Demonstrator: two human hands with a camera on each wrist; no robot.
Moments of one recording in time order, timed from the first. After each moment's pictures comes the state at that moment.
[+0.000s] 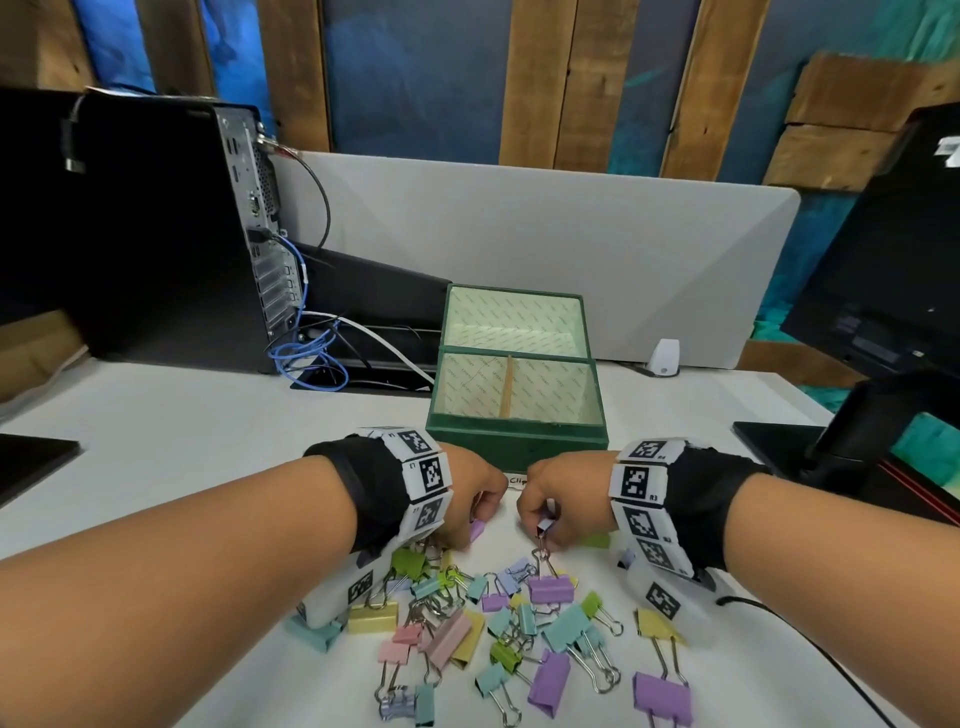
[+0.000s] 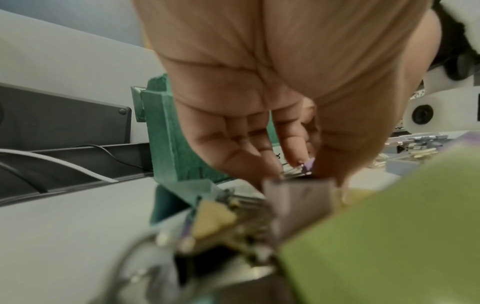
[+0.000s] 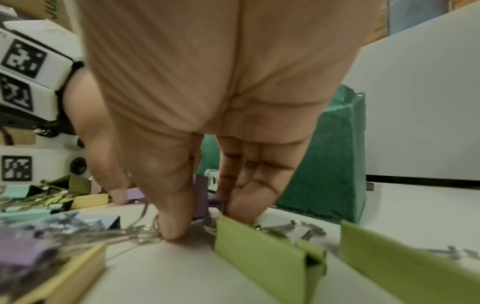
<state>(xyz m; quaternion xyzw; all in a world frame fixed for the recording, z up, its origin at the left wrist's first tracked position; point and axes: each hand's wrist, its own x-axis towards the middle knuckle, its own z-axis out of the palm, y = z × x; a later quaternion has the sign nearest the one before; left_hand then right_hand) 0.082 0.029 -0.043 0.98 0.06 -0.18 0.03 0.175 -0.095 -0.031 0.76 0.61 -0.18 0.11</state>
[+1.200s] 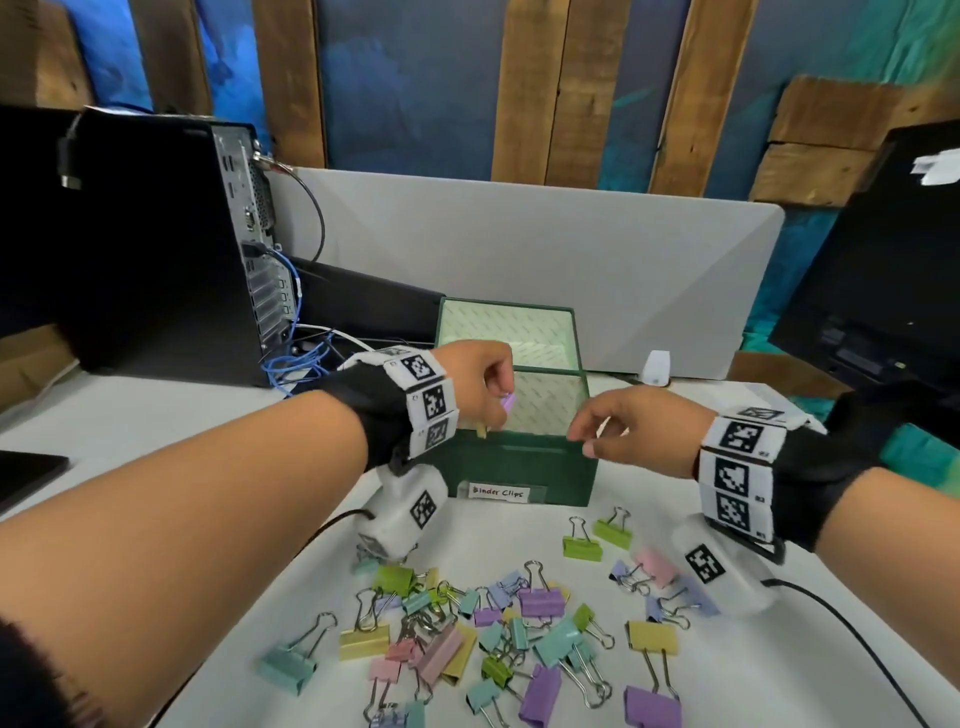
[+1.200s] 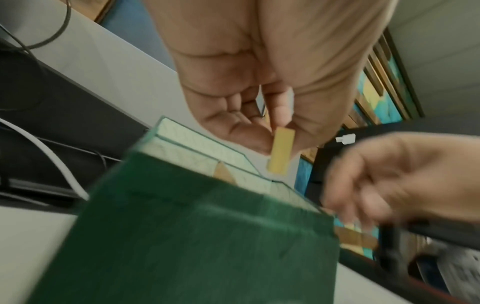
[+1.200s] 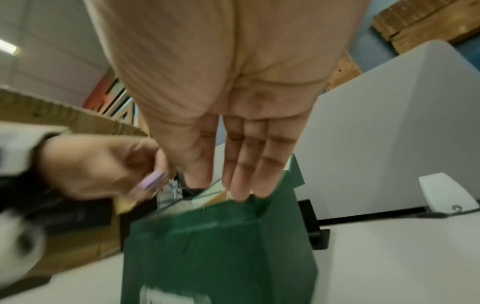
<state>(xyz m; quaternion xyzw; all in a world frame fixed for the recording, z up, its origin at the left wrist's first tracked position) 0.107 0.044 0.019 0.95 0.13 0.12 0.25 0.212 -0.135 0.012 0.86 0.49 -0.07 -0.14</state>
